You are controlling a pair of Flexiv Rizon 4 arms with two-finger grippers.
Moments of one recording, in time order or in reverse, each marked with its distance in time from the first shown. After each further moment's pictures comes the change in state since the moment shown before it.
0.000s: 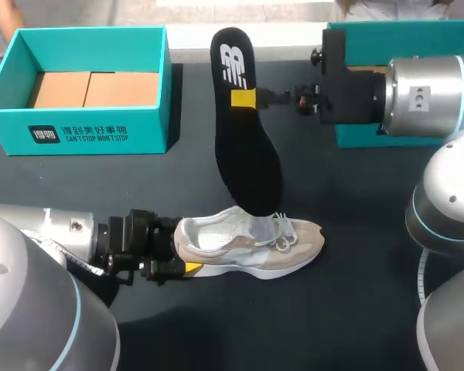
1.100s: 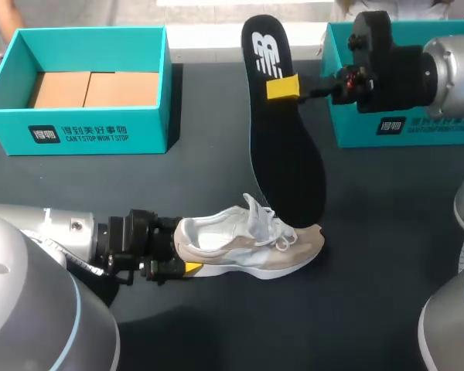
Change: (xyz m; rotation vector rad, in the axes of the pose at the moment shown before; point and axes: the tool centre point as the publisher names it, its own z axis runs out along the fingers) left arm 0.000 0.000 0.000 0.000 0.000 0.000; right arm 0.062 0.009 -0.056 0.092 0.200 0.226
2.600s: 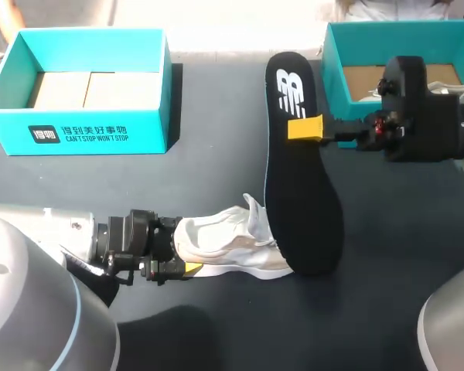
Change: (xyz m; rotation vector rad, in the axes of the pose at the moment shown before) left arm 0.002 -0.002 0.000 0.006 0.009 0.001; right arm 0.033 -0.052 -0.013 -0.081 -0.011 0.089
